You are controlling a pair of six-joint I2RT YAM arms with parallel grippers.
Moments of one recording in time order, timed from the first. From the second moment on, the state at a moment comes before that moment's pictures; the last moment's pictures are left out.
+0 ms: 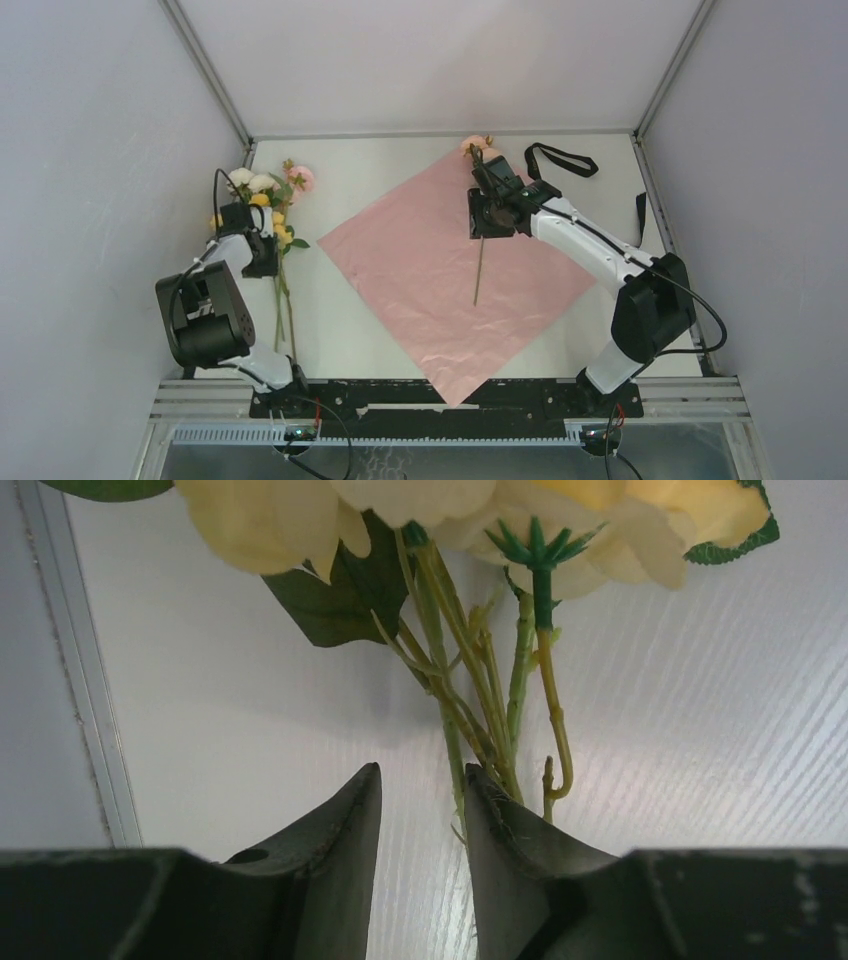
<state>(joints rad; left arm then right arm) 0.32 1.54 0.85 -0.41 -0.04 0.23 0.59 1.62 1.37 -0.75 0.09 0.45</state>
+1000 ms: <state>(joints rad) 0.39 1.13 1.06 -0.45 -0.25 0.32 0.63 1.40 1.36 -0.78 0.20 0.45</state>
